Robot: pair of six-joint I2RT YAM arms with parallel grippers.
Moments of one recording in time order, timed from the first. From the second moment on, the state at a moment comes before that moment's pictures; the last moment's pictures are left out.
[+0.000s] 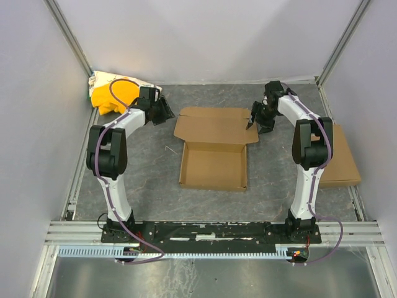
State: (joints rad) left arm -0.17 1.99 1.42 -0.23 0.14 -0.53; right arm 0.10 2.15 1.72 -0.80 -0.20 0.41
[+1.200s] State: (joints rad) left arm -0.25 1.86 1.43 -0.41 0.00 -0.44; right arm 0.23 2.03 1.70 -0.84 -0.08 0.37
